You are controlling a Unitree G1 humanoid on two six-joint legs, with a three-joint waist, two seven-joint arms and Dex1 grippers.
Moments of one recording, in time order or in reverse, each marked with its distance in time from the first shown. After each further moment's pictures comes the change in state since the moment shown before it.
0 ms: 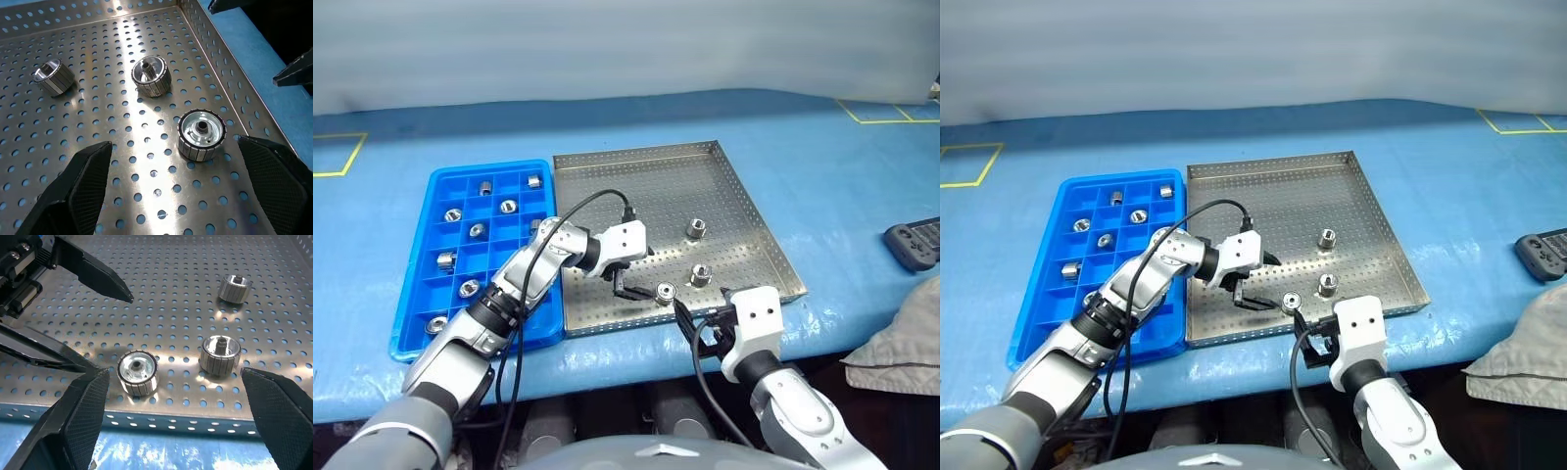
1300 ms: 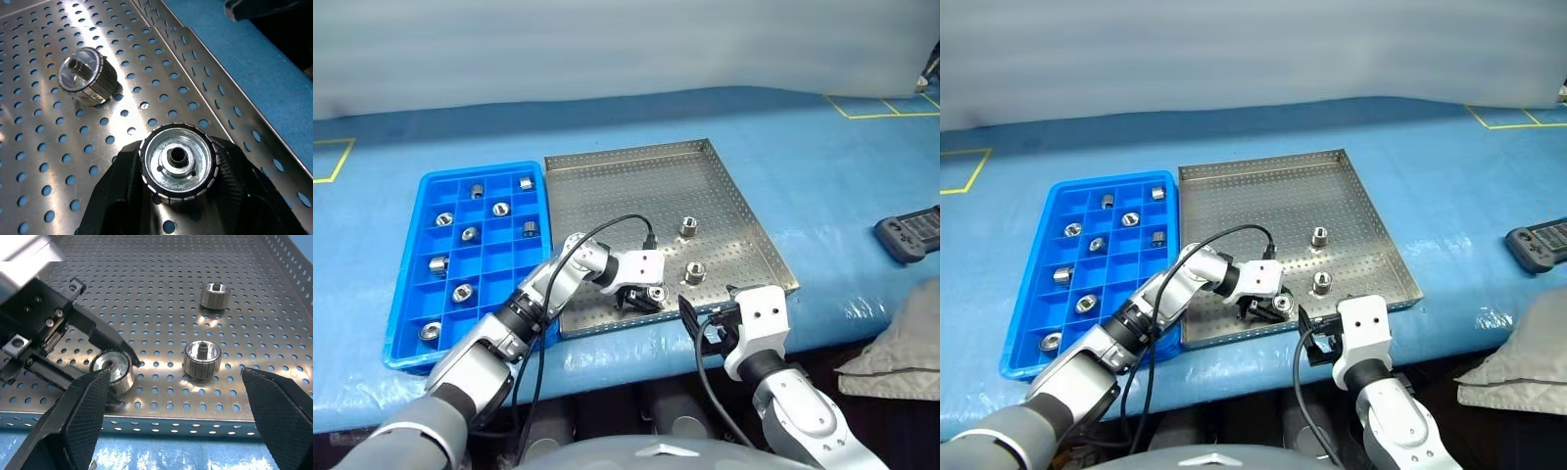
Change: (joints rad) left arm 0.010 -0.142 0.020 0.123 0.071 -0.070 0.026; right arm -0.054 -0.013 0.012 -0.002 -0.001 0.002 -0.021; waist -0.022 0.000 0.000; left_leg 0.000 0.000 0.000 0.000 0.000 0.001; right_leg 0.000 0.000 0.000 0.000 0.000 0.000
